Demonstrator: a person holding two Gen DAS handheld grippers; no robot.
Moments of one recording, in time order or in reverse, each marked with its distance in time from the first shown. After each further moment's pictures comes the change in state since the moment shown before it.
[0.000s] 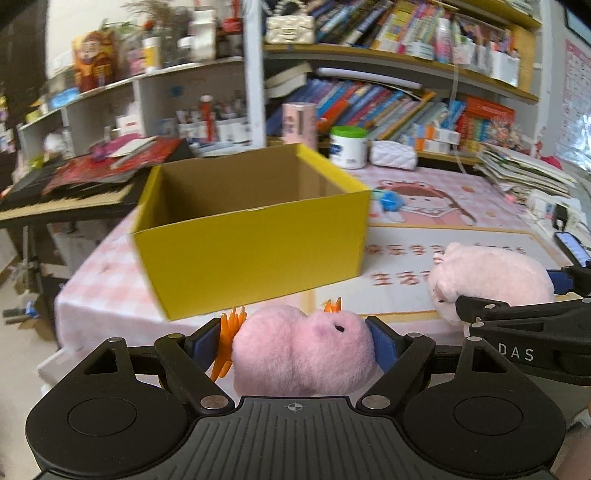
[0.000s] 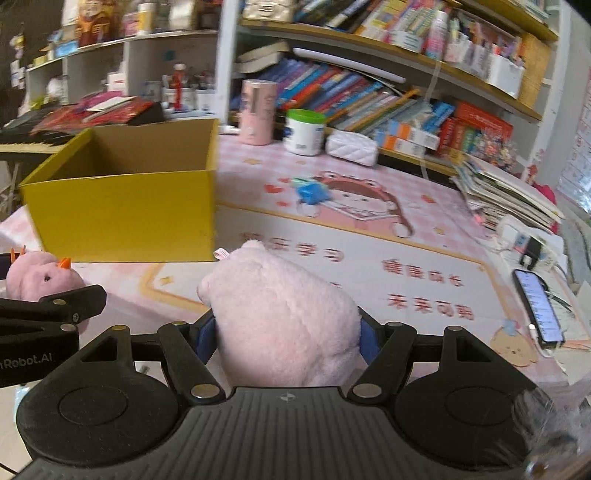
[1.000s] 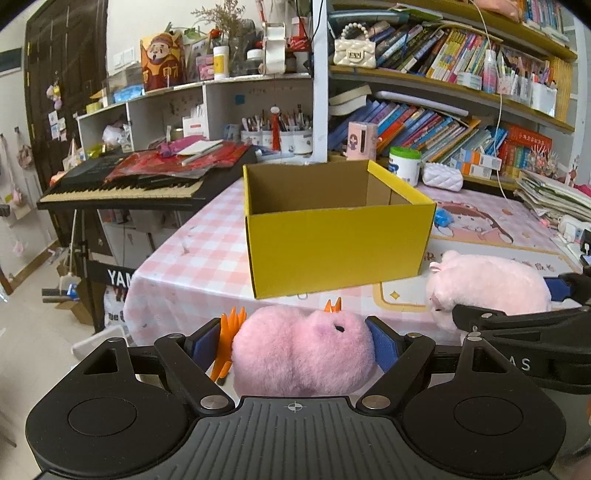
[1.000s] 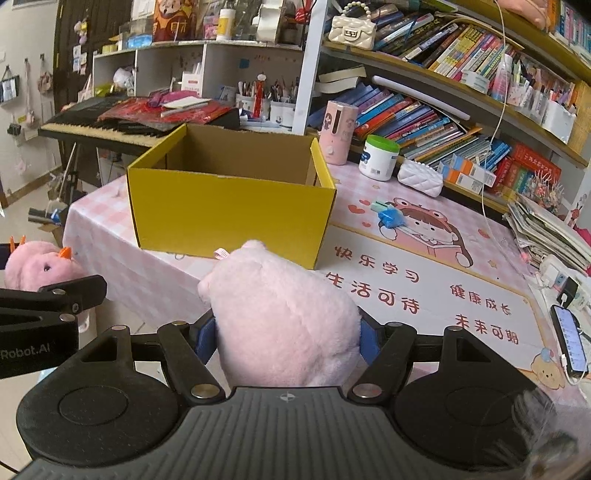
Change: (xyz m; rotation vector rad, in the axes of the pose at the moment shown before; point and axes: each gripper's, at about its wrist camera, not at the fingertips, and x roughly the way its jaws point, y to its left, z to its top) left arm -0.055 0.049 -0.025 -0.080 -0.058 0.111; right arm -0.038 0.070 -0.006 -0.104 -0.052 0.128
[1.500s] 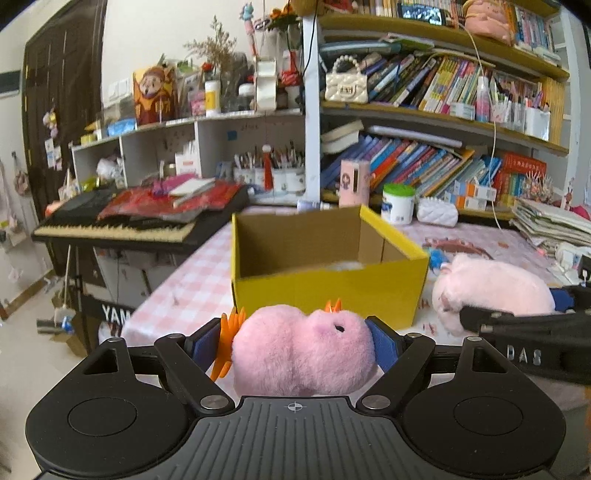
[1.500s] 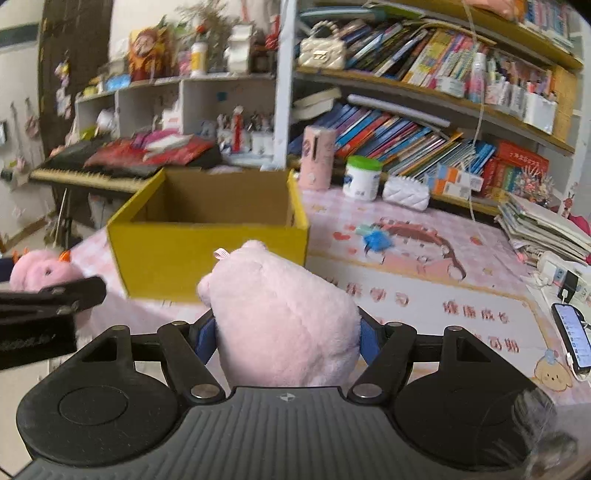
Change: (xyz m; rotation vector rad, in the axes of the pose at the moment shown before) left arm 0.009 -0.010 0.040 0.022 -0.113 -0.012; right arm -0.003 -0.030 0.024 0.106 -0.096 -0.007
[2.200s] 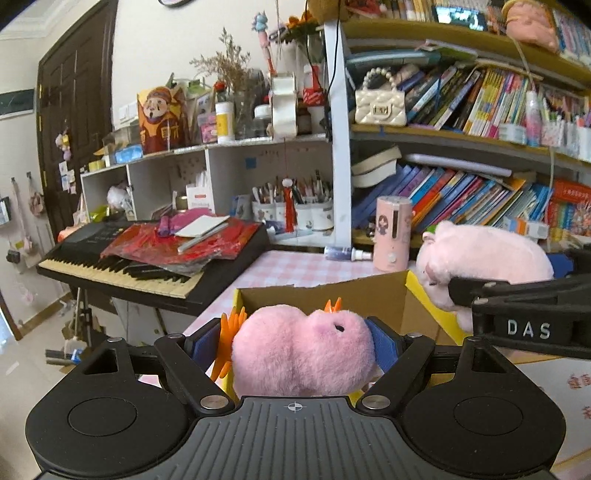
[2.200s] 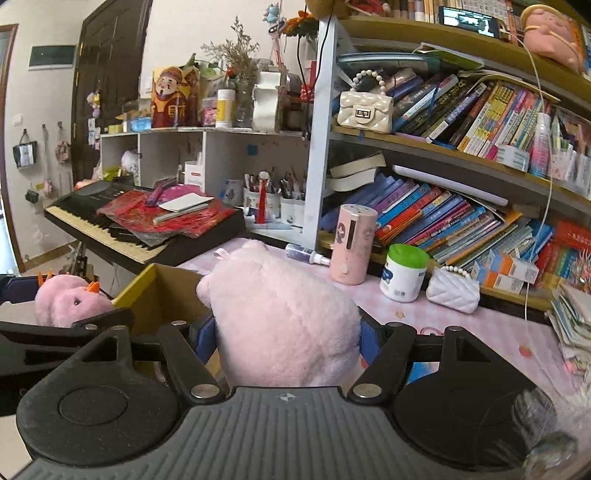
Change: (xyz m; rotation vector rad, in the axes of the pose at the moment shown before) left arm 0.119 -0.005 0.073 -0.009 -0.052 0.106; right arm 0.117 -0.013 0.122 -0.098 -0.145 0.124
